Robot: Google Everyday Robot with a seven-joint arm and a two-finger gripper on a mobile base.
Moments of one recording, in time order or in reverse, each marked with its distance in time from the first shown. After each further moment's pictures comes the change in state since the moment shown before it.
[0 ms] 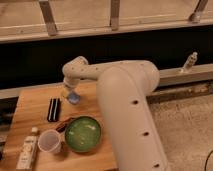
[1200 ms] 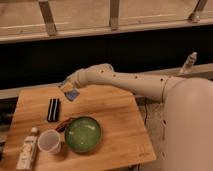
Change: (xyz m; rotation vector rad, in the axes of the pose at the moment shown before) arm -0.028 0.049 -0.112 -0.032 -0.435 -0.012
